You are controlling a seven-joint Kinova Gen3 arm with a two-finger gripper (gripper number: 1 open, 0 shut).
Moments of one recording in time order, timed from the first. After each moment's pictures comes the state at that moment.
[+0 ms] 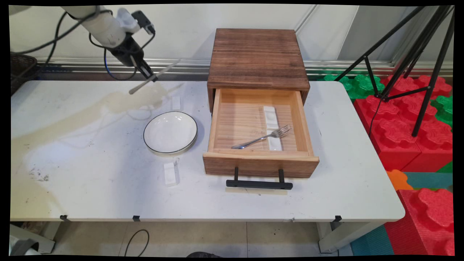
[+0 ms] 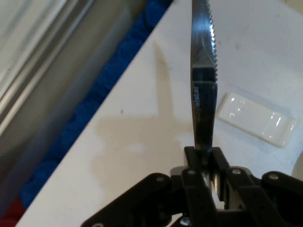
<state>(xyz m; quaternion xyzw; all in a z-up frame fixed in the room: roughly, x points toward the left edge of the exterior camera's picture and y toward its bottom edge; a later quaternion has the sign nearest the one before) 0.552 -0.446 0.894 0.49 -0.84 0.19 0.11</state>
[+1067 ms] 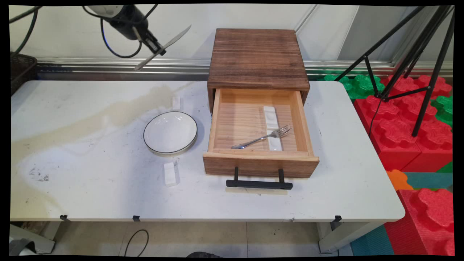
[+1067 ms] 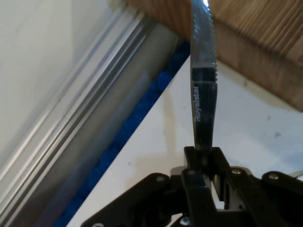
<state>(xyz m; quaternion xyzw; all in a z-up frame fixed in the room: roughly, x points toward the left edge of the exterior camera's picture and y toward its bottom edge) 0.478 -0.411 0.990 0.47 -0.83 0.27 0.14</state>
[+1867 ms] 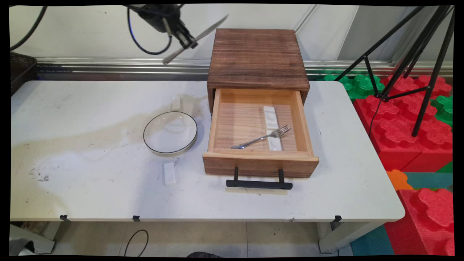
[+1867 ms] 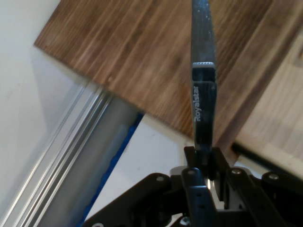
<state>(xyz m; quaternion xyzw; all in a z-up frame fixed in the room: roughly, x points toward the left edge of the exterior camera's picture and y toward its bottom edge) 0.368 -0.393 1.031 0.41 -0.85 0.29 0.17</state>
